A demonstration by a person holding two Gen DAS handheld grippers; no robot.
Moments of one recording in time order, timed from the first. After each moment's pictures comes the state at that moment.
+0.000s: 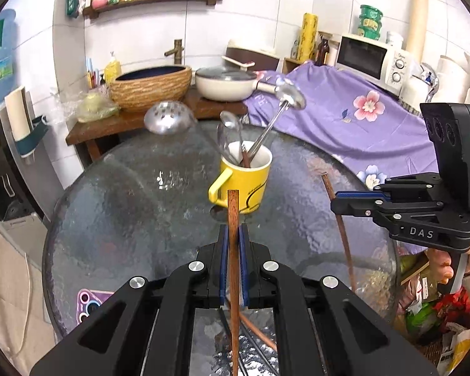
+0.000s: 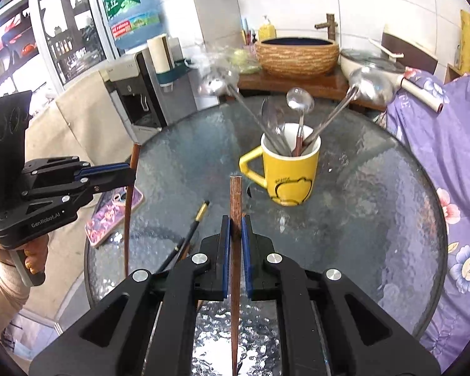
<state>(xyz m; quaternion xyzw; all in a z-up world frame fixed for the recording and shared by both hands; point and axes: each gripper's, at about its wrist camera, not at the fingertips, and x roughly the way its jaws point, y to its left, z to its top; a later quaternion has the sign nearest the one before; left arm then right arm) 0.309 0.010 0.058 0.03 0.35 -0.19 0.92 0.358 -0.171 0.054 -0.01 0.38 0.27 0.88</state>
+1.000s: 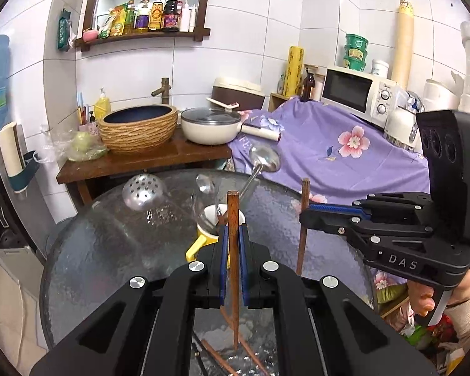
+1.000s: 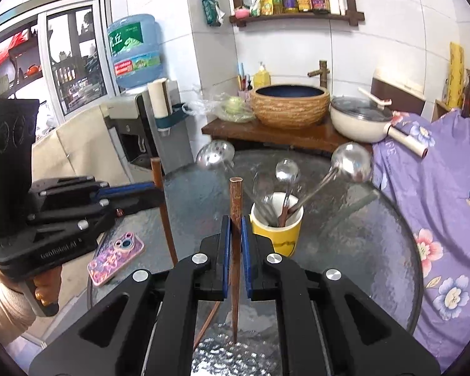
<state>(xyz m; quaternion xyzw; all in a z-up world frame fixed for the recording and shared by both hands) 0.324 -0.024 0.117 0.02 0.28 -0.21 0.94 0.365 -0.178 0.123 -0.01 0.29 0.25 0.92</state>
